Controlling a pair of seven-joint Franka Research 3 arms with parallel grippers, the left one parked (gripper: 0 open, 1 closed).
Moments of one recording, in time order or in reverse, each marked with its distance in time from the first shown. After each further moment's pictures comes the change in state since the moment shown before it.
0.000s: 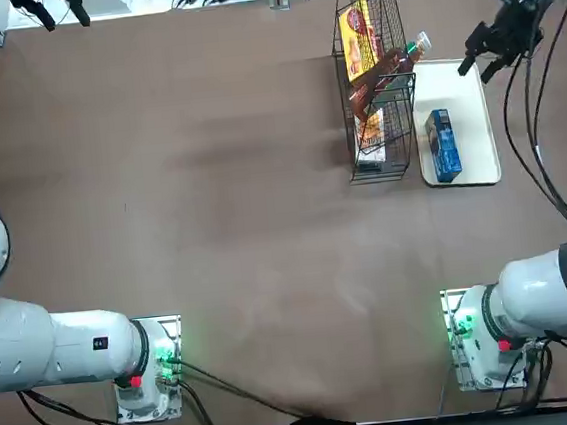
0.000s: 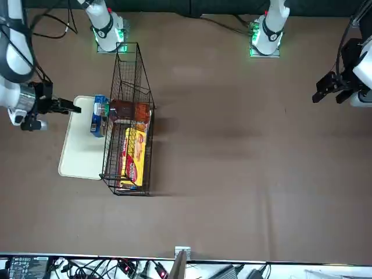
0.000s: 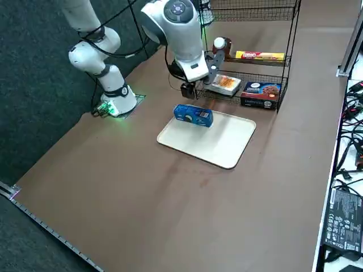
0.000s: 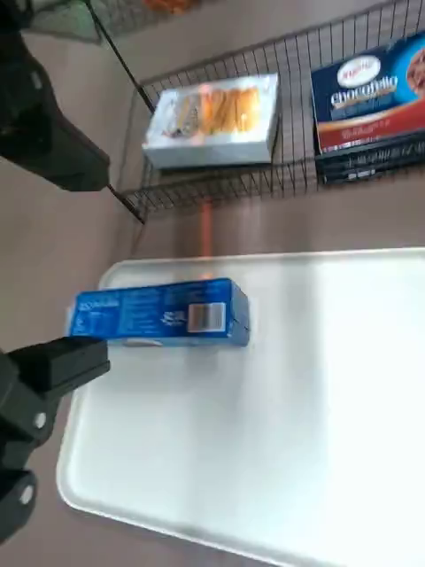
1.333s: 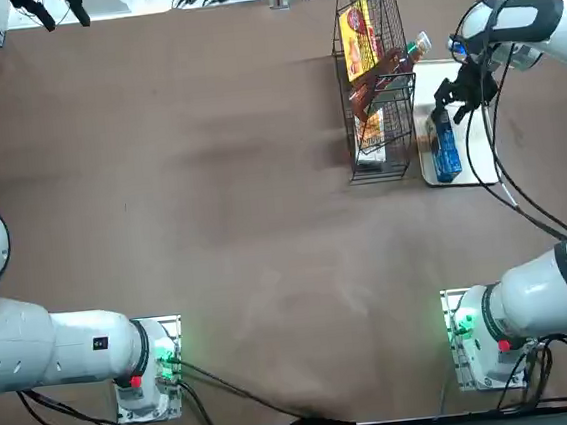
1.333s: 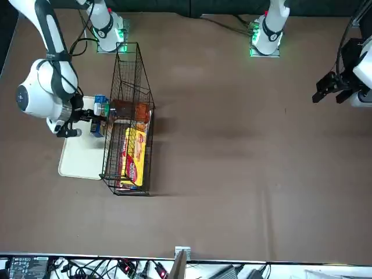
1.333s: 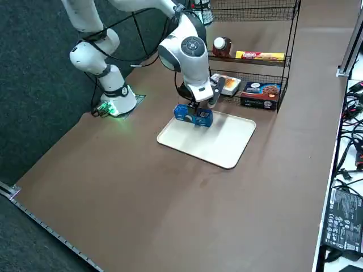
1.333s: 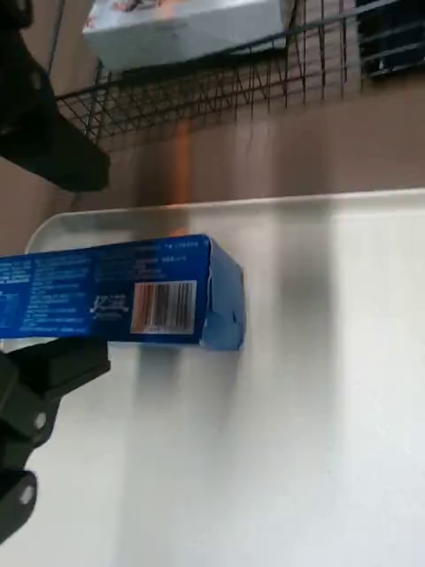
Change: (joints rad) arm 0.109 0.109 0.006 -0.218 -0.012 0.347 0.001
